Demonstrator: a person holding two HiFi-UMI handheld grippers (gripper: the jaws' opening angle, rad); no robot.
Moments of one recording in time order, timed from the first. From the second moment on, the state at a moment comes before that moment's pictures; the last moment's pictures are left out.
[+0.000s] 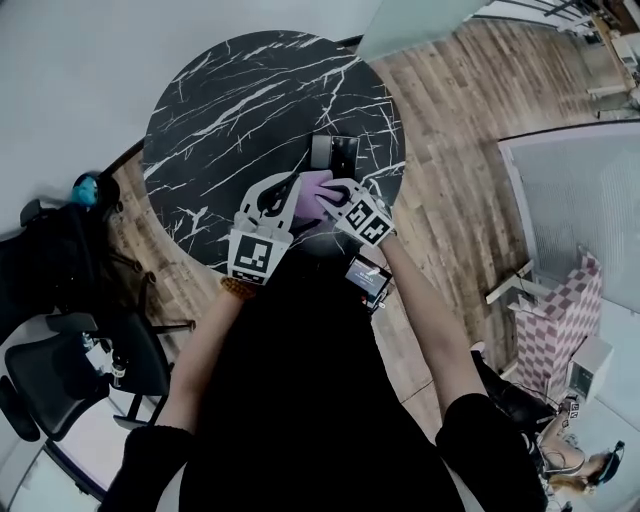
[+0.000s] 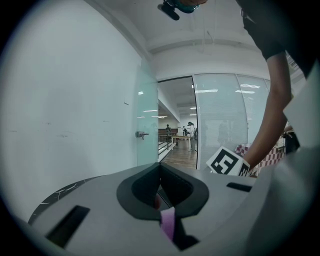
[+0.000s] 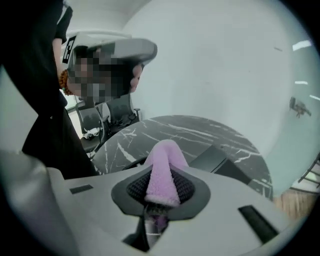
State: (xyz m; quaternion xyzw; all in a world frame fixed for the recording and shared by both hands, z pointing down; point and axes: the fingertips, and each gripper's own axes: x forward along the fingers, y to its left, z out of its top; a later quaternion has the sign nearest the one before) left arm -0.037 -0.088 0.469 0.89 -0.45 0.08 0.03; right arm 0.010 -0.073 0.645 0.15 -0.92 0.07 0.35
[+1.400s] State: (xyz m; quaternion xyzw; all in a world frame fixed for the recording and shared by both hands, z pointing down) left arm -0.045 -0.092 0.476 0.88 -0.47 0.08 0.04; right arm 0.058 -0.199 0.667 0.30 -0.83 0.07 0.46
